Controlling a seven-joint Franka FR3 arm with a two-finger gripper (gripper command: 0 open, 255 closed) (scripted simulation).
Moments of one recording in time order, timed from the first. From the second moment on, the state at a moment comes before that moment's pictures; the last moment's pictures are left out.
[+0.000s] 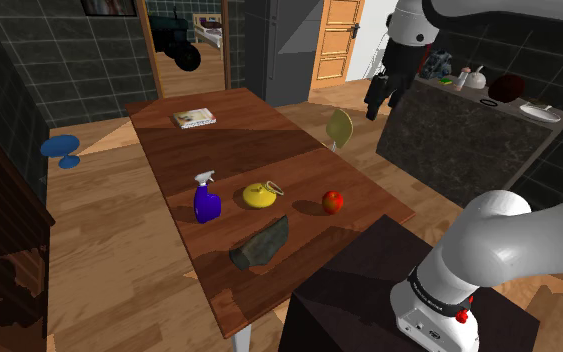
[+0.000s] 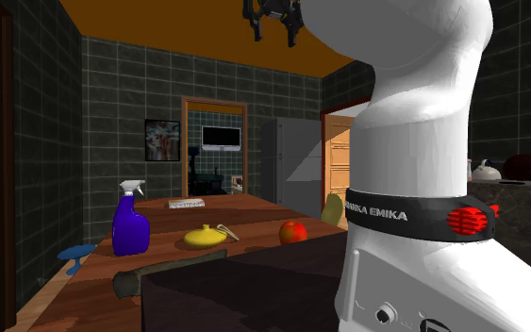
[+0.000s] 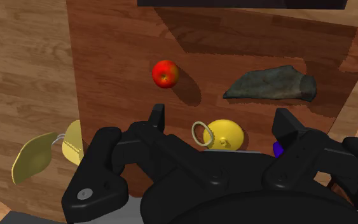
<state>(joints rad) 0.01 -0.81 -0.02 -2.33 -0.12 1.58 0.00</state>
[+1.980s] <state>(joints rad) -0.06 -0.03 -0.27 -2.54 -0.11 2.49 -0.12</state>
